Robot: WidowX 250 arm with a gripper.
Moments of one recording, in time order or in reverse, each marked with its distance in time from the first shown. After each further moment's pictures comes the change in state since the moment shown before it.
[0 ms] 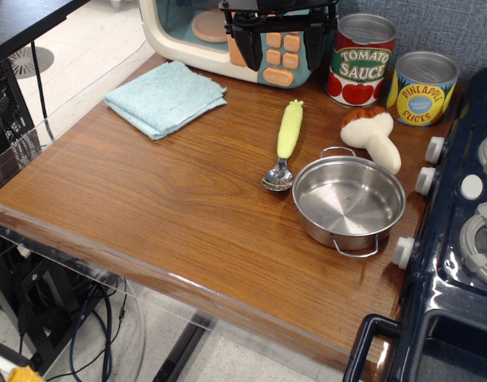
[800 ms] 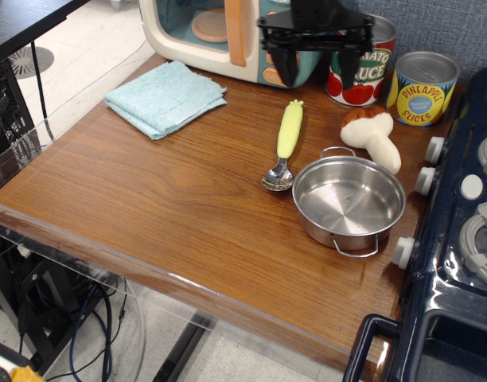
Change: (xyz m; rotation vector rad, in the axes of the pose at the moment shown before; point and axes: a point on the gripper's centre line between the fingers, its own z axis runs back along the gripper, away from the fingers) arm -0.011 -0.039 -0.018 -0.058 0.035 -0.155
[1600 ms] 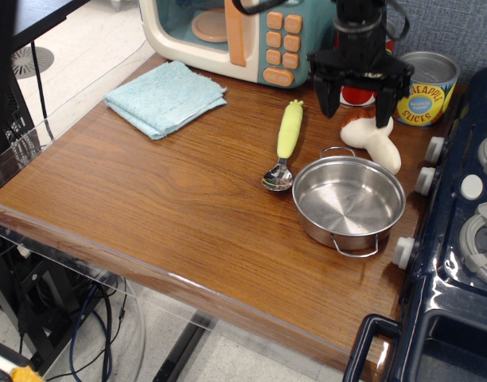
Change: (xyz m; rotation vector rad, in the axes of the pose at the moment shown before) arm 0.009 -0.026 -0.061 0.010 0.075 -0.146
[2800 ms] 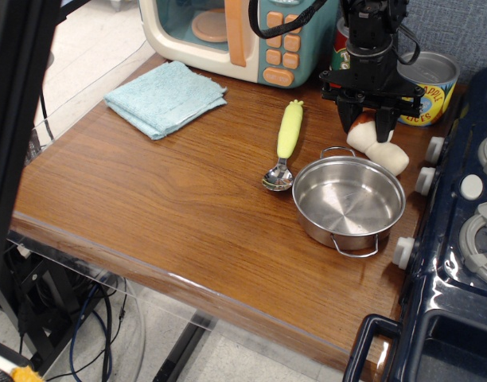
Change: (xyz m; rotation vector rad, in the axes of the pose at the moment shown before) arm 0.003 -0.008 -0.017 0.018 -0.033 -0.019
